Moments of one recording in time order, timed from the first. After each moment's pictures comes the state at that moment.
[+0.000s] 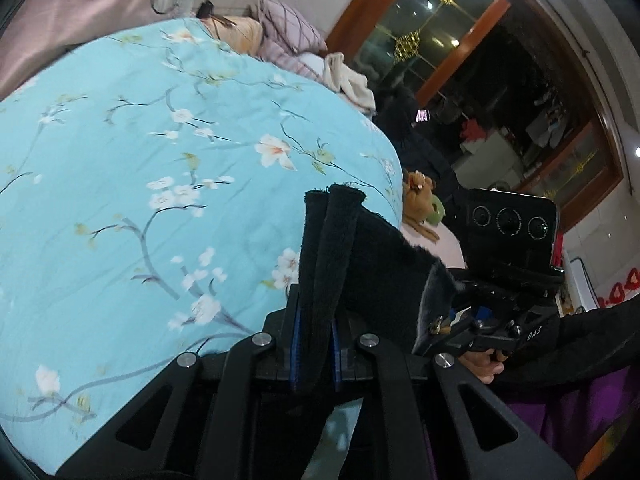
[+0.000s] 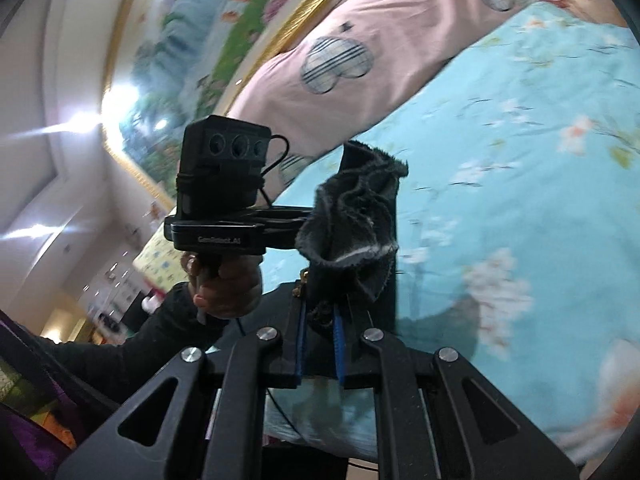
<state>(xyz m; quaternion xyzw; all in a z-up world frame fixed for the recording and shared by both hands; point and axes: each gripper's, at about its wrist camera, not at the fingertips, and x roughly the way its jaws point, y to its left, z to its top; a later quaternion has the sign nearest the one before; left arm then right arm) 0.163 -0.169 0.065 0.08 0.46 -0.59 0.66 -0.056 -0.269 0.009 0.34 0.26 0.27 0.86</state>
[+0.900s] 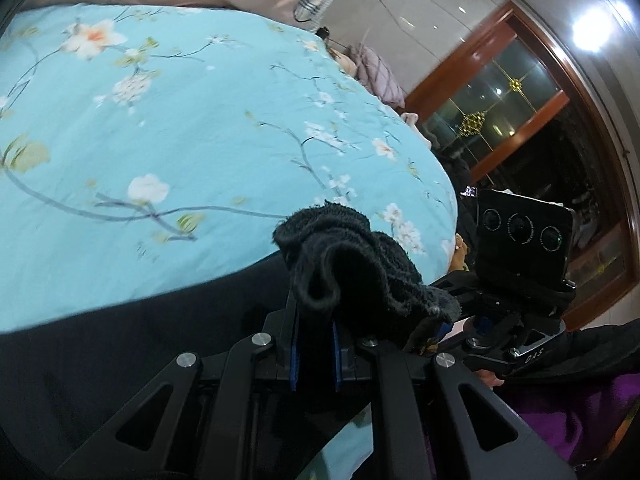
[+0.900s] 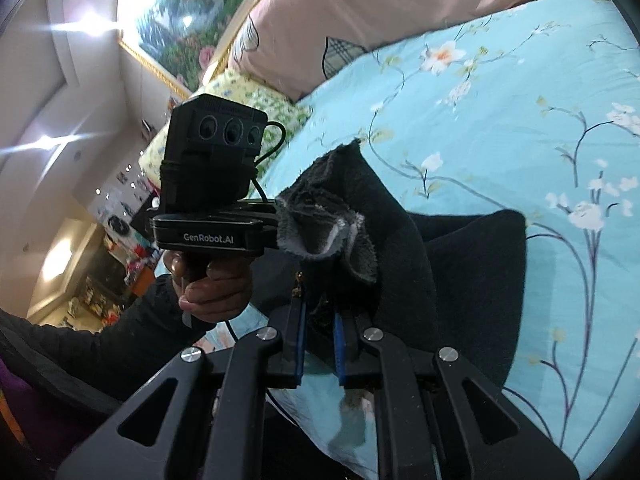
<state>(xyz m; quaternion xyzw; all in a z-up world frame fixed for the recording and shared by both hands) 0.158 -0.002 -0.001 -0.06 0.48 -0.48 0.73 0.031 -0.148 -0.020 0.22 0.39 0.38 0.81</state>
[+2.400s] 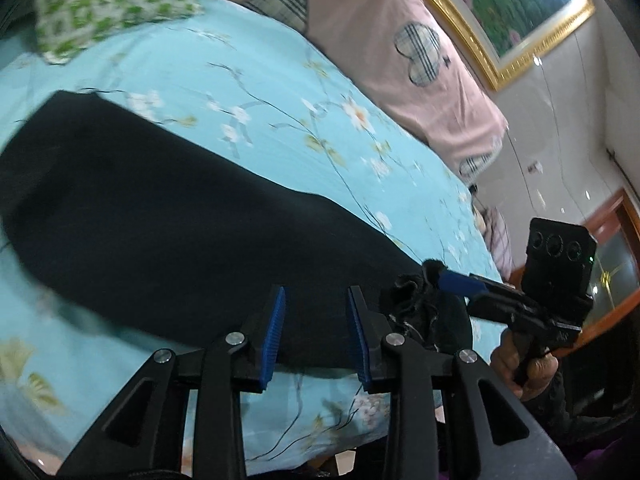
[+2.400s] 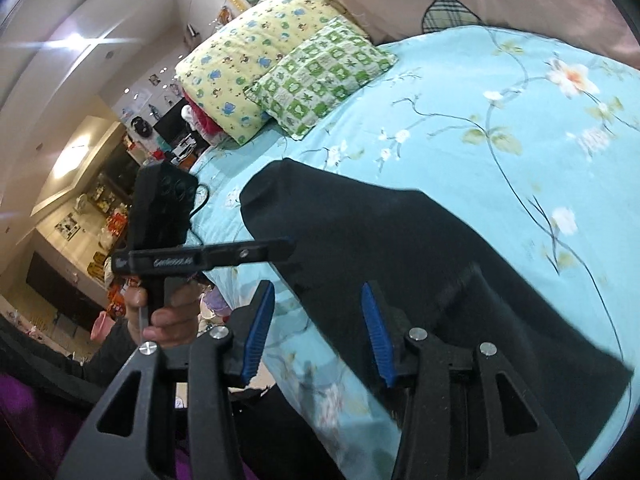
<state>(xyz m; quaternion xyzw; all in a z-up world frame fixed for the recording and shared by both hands) 0.028 0.227 0.010 -0.28 0.41 -0.16 0.85 0.079 -0.027 0.024 0.07 0.43 0.48 0.76</state>
